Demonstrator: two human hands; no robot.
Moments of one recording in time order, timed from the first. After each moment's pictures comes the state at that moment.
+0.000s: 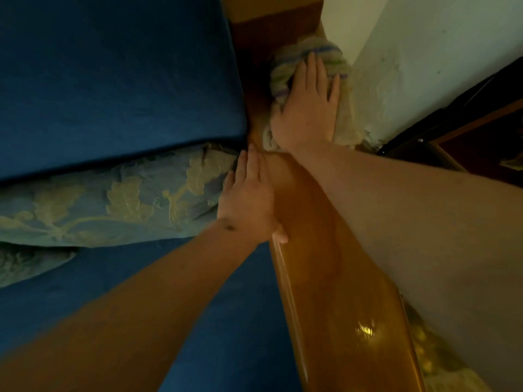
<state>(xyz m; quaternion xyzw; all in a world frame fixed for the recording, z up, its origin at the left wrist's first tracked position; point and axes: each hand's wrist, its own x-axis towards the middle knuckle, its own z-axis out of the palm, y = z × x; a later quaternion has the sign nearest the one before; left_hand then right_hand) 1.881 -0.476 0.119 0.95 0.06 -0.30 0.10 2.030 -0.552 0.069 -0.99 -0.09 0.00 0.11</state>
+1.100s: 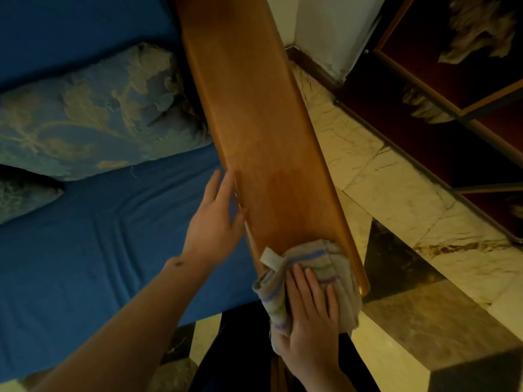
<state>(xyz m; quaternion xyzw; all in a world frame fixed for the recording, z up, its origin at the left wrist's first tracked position) 1.628 -0.570 0.115 0.93 0.10 -0.18 0.31 1.475 -0.782 0.080 -0.97 -0.09 0.13 0.20</state>
